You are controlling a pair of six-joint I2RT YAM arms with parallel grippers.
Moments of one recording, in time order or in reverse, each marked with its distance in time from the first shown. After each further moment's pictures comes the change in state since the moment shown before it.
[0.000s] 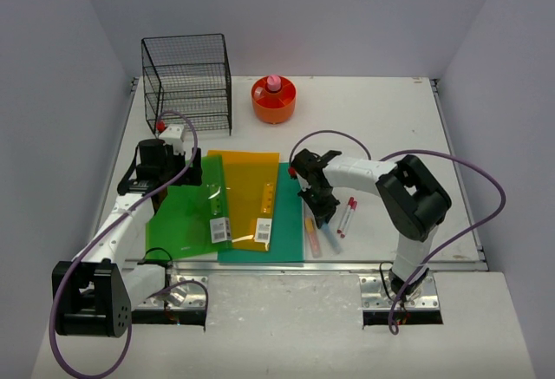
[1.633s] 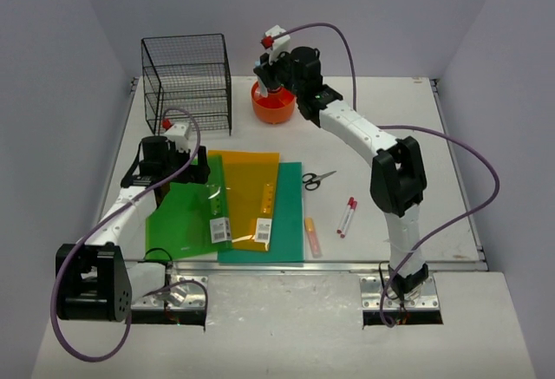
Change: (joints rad) left arm 0.000 0.080 0.012 0.060 0.125 -0.021; right arm -0.151 0.252 0.774 0.952 -0.111 -0.271
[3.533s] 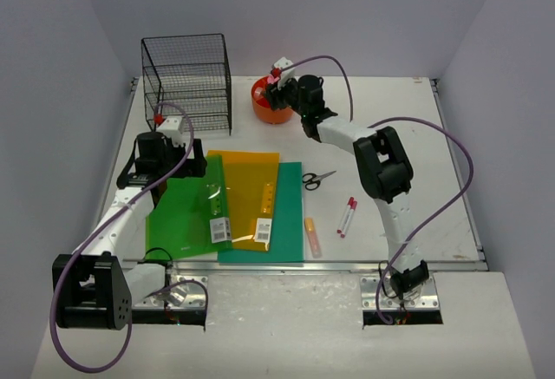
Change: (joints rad) left arm 0.005 -0.041 0.036 -0.024 -0.043 -0.057; right arm -0.074 0.200 -0.171 0.376 -0.085 -0.073
